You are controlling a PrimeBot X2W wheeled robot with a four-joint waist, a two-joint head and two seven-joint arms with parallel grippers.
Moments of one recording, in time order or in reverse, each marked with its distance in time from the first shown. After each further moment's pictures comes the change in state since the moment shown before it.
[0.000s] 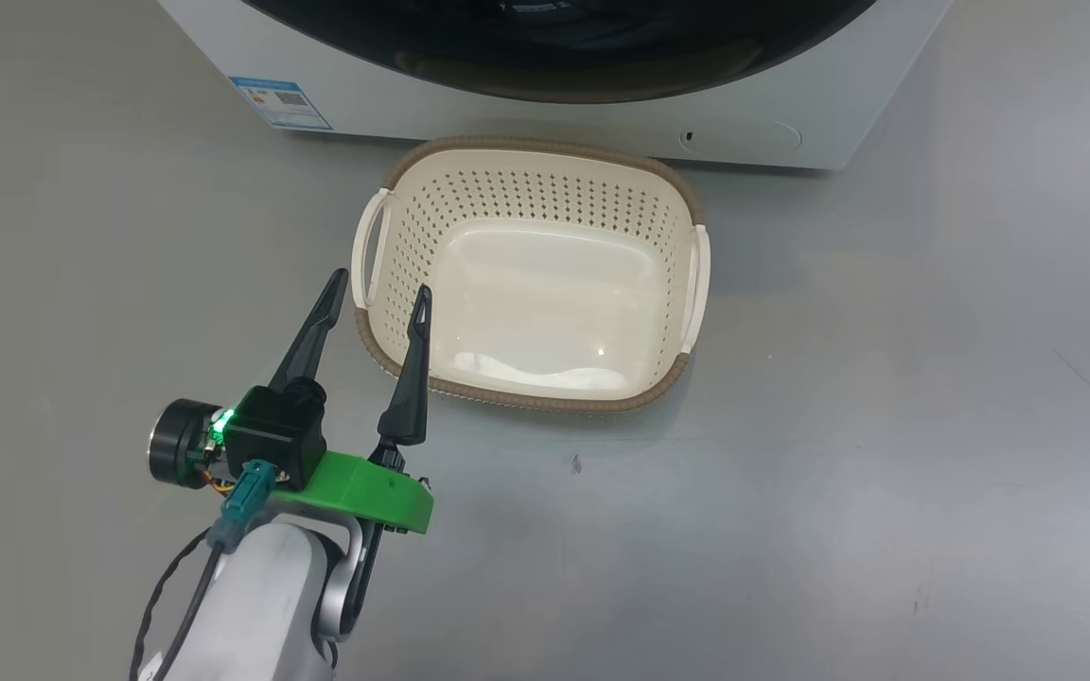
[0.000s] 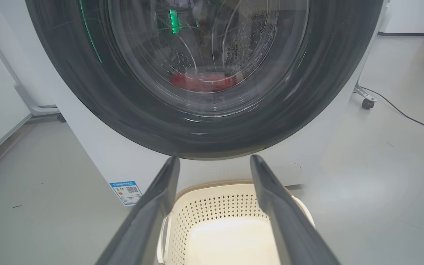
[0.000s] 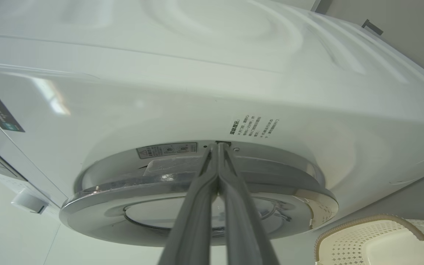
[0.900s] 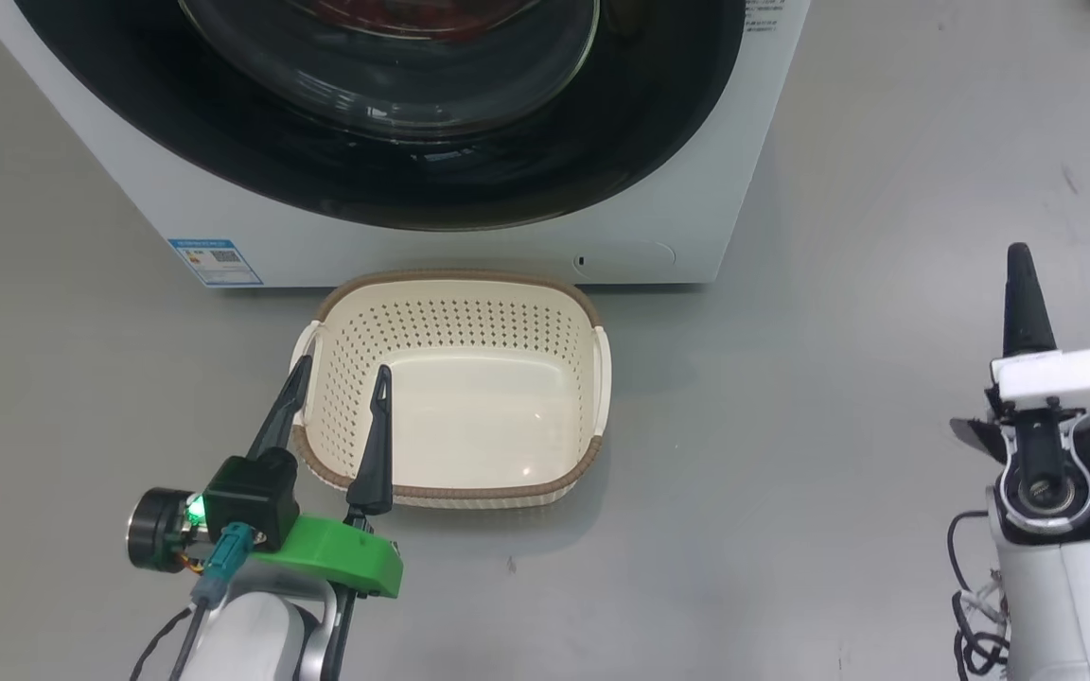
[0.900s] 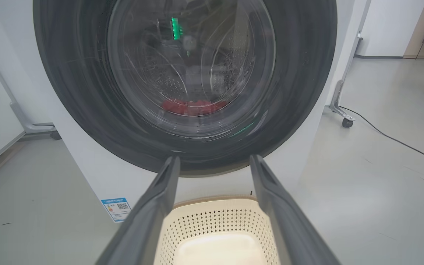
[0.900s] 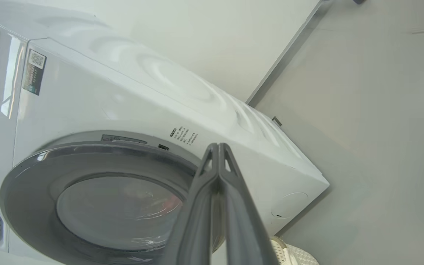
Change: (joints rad) left arm 0.131 0.013 0.048 0.027 0.000 0.022 0.000; right arm 0.517 0.148 0.083 -0.112 -0.377 0.087 -0.428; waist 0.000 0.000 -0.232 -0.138
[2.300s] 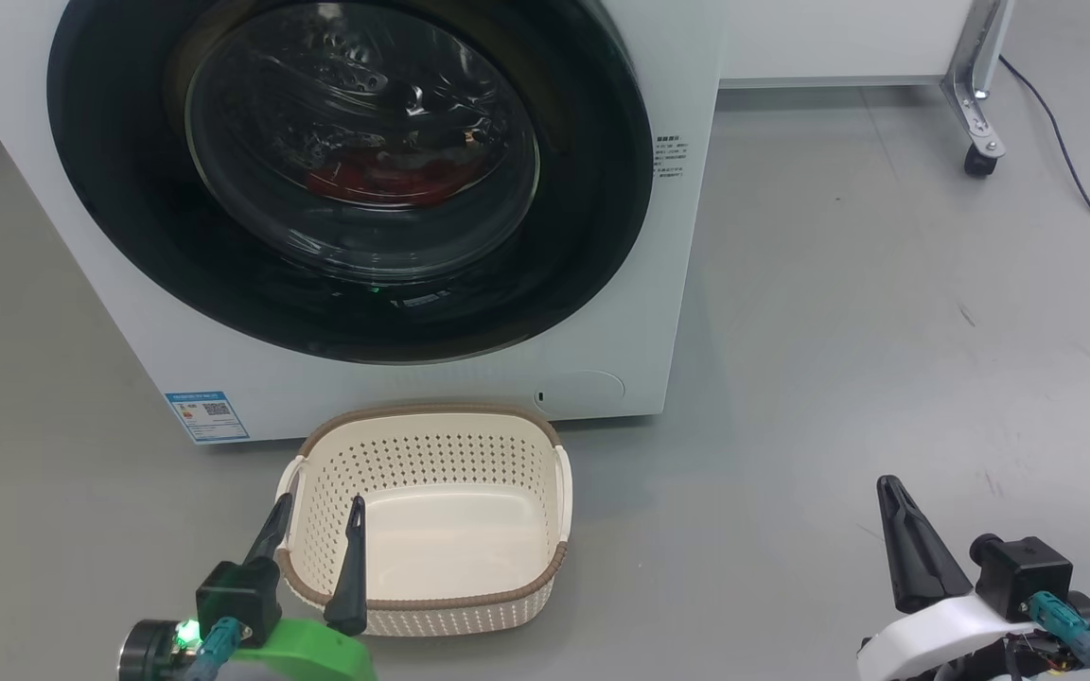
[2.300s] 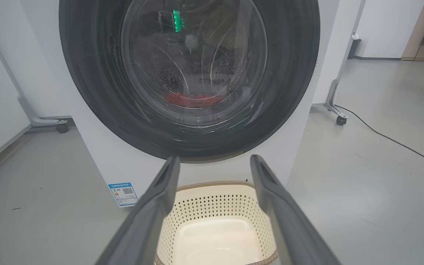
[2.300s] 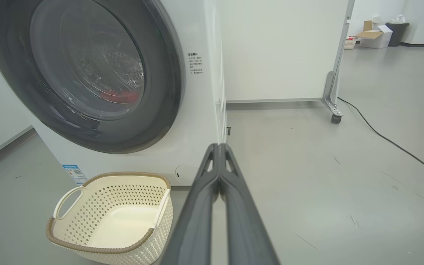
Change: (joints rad) left arm 0.143 0.023 0.012 0.098 -0.051 0.004 0.003; right arm 0.348 -0.066 0.244 -0.005 -0.765 -0.102 -0.184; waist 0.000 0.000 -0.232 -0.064
